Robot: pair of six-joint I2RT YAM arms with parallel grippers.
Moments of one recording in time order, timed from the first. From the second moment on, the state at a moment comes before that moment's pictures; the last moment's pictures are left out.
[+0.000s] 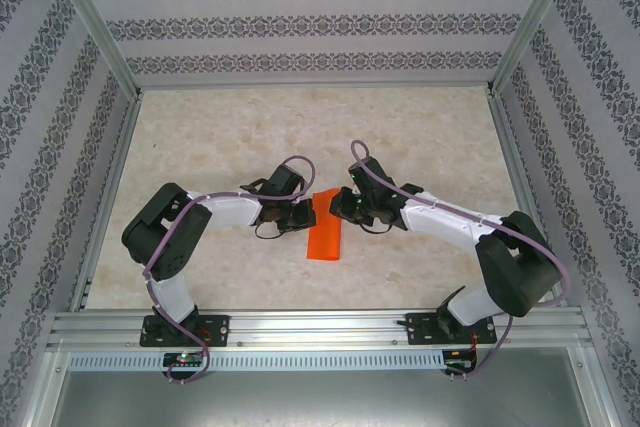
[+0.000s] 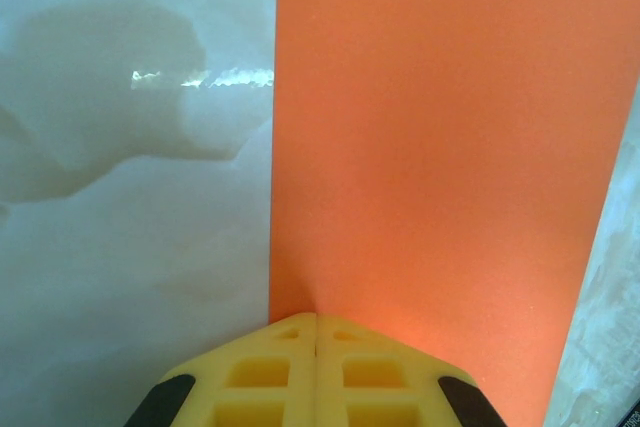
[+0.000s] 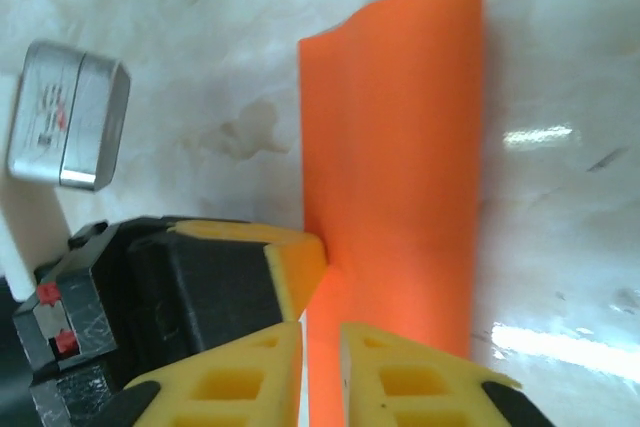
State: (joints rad) left arm -0.65 1.80 0.90 -0.14 0.38 -0.82; right arm 0.65 1.49 0.83 -0.25 -0.26 0.90
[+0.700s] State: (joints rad) left arm -0.65 1.80 0.90 -0.14 0.38 -0.82; right arm 0.62 1.62 0.75 -0.13 -0.37 0.89
